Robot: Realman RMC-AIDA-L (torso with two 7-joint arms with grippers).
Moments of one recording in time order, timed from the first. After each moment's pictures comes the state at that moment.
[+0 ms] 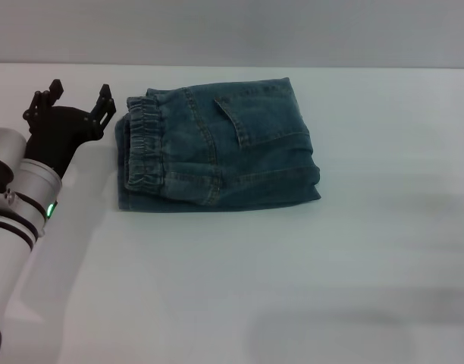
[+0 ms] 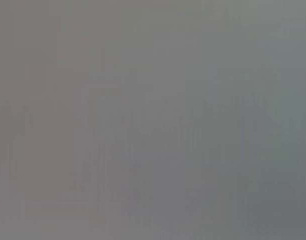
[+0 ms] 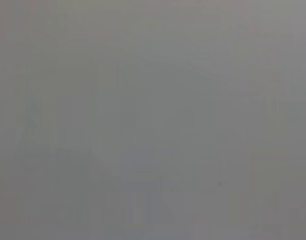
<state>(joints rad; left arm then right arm) -0.44 -2.07 -0.94 -0.40 2.30 0.89 0.02 0.17 2.07 1.22 0.35 -2.55 -1.37 0.06</state>
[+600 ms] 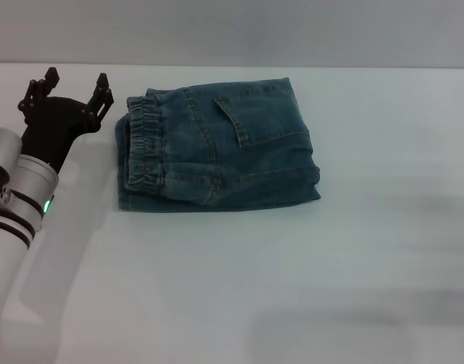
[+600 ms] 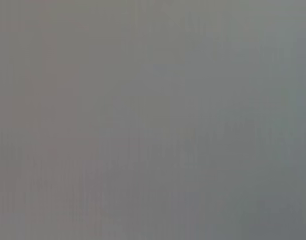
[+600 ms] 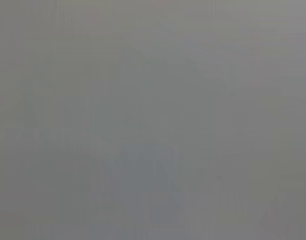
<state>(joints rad) -0.44 -2.07 -0.93 -0.39 2.31 0.96 0.03 0.17 2.08 1.21 0.35 -2.55 -1.37 0.08</state>
